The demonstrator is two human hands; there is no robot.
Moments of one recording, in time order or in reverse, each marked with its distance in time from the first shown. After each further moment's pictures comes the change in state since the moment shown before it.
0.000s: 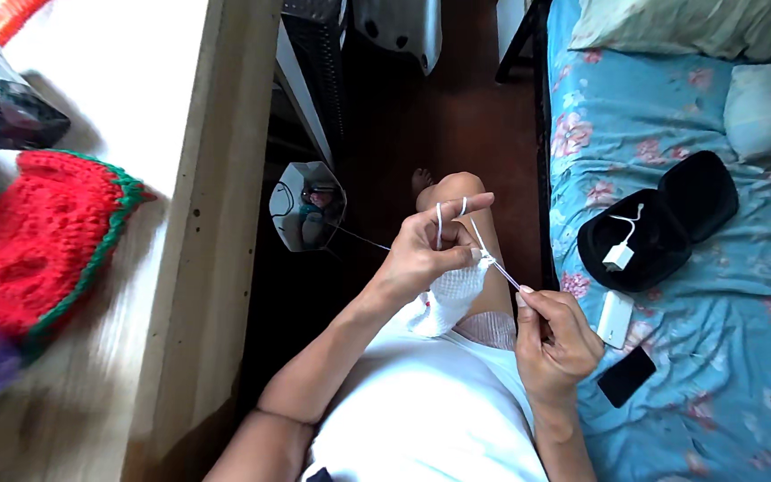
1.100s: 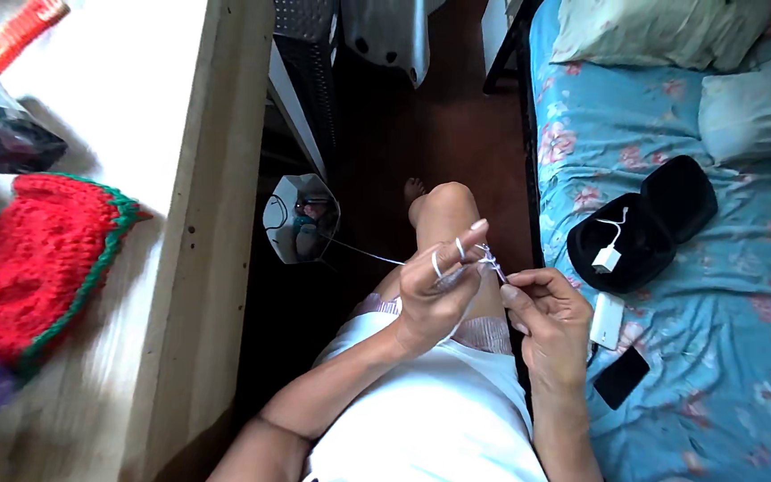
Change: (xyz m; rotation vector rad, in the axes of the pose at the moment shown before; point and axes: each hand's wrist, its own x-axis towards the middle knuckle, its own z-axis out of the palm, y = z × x) left_hand -0.006 -0.046 0.033 0.249 0.256 0.680; right_hand 0.029 -0.011 -0.001 0.689 -0.081 0.627
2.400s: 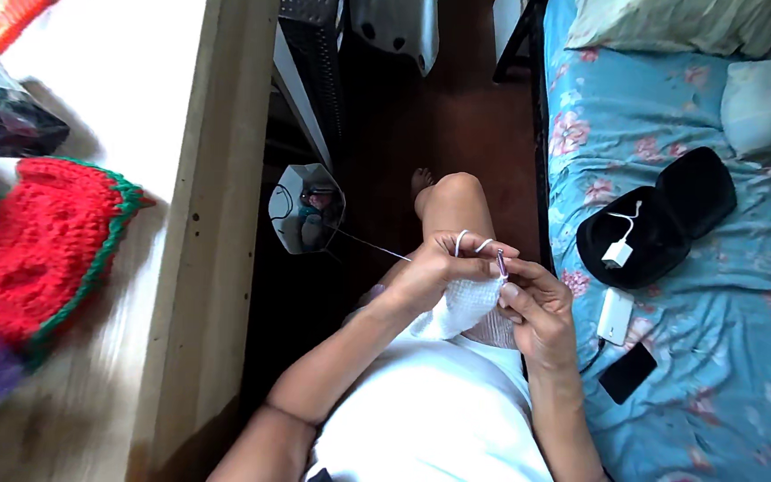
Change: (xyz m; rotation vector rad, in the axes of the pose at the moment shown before) left_hand 0.026 0.008 -0.021 -0.483 -0.262 -0.897; right_hand 0.005 0.029 -0.004 0.384 -0.279 0.049
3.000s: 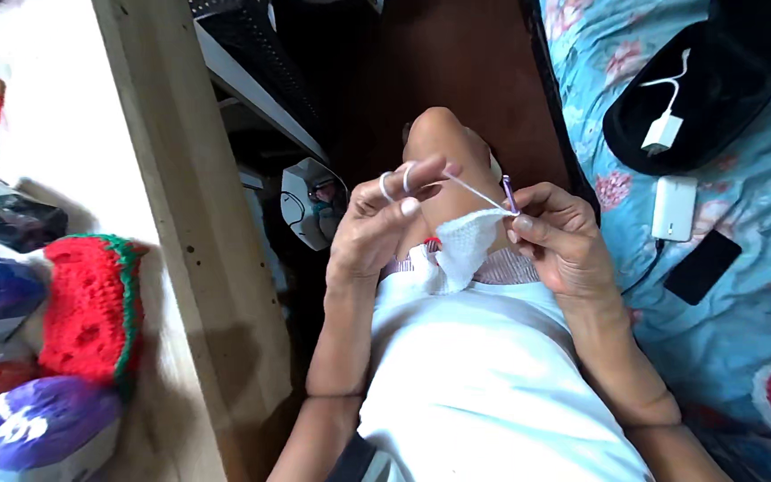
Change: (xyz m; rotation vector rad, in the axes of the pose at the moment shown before) left_hand 0.000 0.018 -0.041 0.244 -0.303 0.307; right_hand -0.014 -0.004 -0.018 0.143 0.066 0.029
